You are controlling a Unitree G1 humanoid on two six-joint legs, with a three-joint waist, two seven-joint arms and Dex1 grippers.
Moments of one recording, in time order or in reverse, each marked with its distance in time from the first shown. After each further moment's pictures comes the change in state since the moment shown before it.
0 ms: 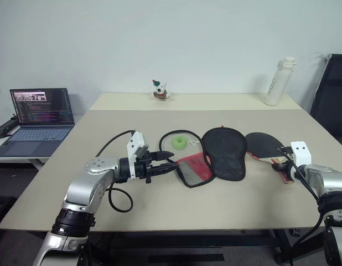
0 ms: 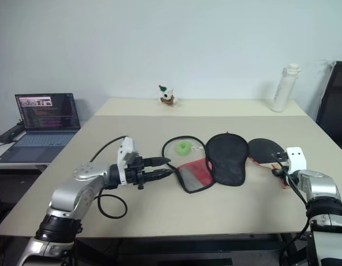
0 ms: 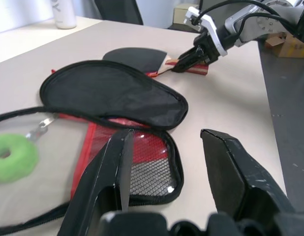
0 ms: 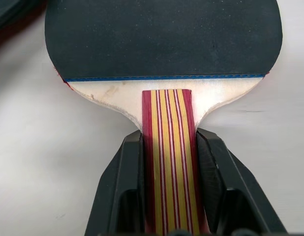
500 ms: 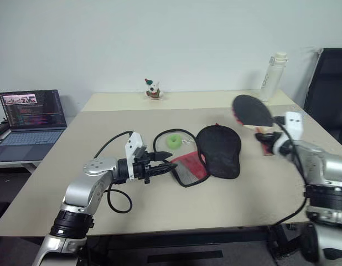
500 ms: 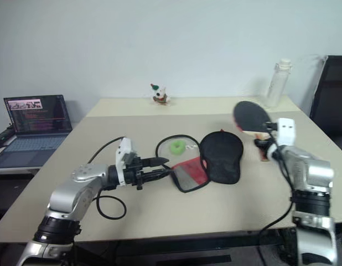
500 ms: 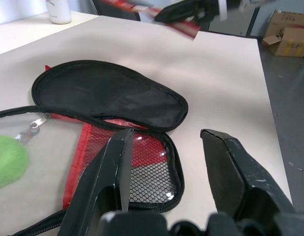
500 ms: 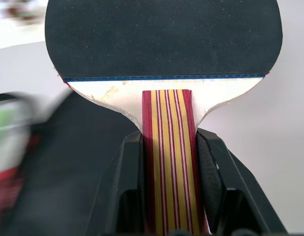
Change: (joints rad) left arm 0.012 0.001 0.009 -0.002 -0.001 0.003 -0.002; right arm -0.022 0.301 -0.151 -0.661 0.204 0.422 -0.265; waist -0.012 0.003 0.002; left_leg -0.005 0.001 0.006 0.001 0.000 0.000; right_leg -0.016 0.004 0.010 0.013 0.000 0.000
